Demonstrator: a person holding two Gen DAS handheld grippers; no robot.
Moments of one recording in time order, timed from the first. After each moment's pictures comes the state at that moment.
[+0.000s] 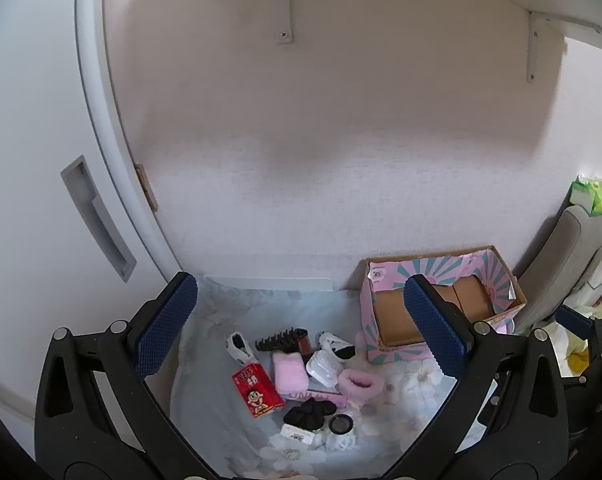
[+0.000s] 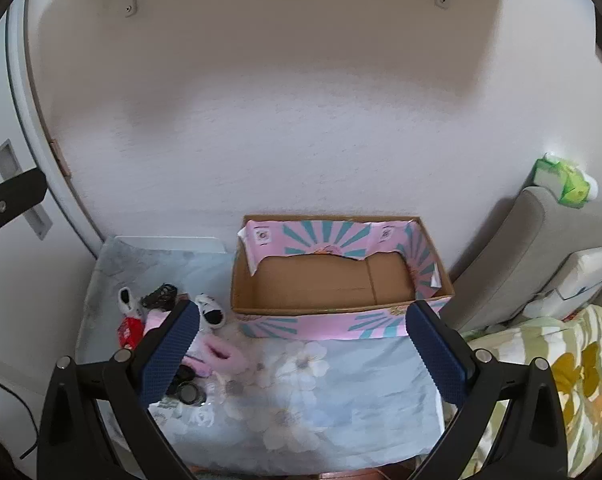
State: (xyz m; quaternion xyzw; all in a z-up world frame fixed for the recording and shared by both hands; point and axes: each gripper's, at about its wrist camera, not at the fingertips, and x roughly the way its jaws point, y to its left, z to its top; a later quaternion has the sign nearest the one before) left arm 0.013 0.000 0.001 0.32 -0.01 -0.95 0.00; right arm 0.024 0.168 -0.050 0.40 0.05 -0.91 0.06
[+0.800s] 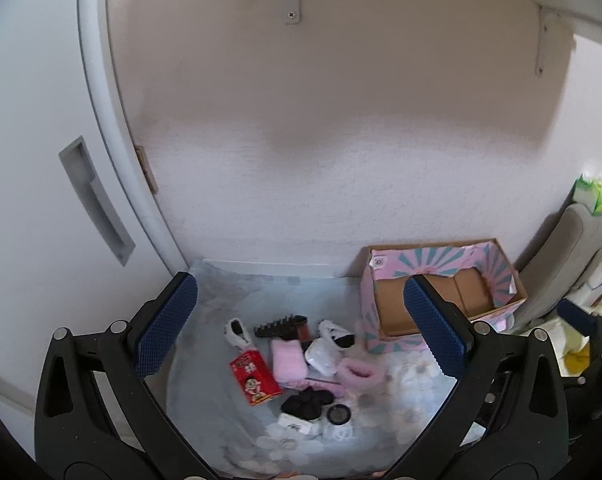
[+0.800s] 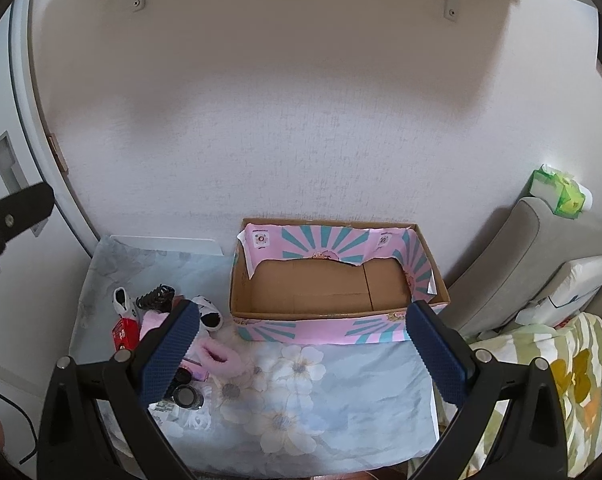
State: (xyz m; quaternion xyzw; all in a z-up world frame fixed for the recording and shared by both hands) left arm 0.010 -0.001 -0.008 0.34 -0.01 -0.94 0.01; right arm 0.023 0.159 -0.047 0.40 0.07 -0.91 0.06
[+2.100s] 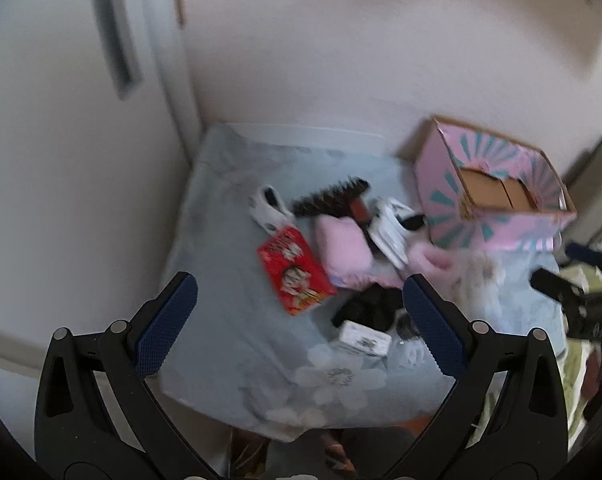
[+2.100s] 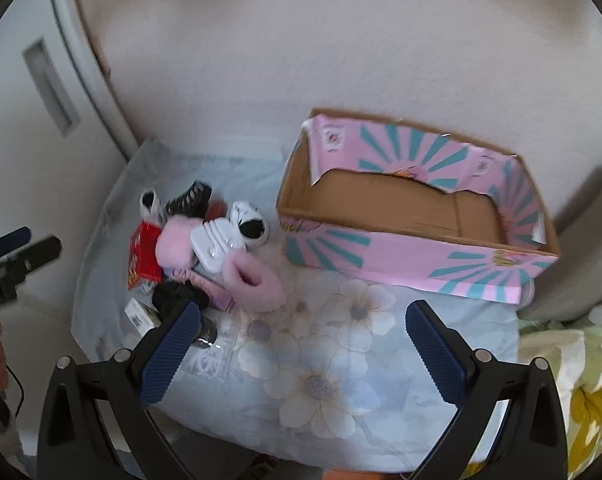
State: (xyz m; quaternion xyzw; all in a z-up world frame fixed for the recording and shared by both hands) left arm 0.040 -0.073 -0.179 0.45 0.03 -0.89 0.01; right arm 0.015 0.151 -0.173 0.48 0.08 -0.85 0.21
